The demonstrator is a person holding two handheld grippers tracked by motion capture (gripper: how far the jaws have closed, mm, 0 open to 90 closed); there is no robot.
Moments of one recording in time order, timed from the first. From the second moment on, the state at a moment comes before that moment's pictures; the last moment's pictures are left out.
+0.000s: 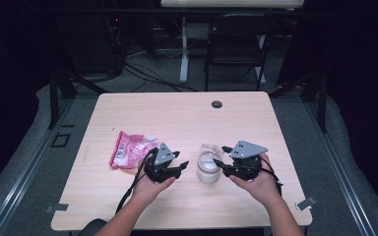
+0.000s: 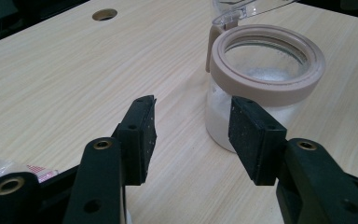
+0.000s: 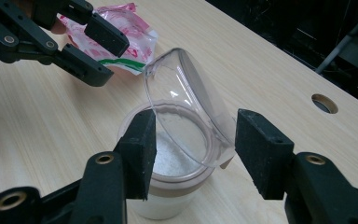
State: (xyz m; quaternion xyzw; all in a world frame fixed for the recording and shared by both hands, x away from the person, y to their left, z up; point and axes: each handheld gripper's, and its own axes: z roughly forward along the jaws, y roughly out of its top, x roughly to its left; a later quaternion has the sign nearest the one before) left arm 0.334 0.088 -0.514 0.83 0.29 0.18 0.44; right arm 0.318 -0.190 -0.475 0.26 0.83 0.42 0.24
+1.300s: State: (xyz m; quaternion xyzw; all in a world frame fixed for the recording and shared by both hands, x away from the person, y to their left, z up) left arm 0.337 0.095 -0.515 0.83 0.30 0.18 0.44; right arm 0.317 -0.186 -0.476 0.24 0.84 0.42 0.22
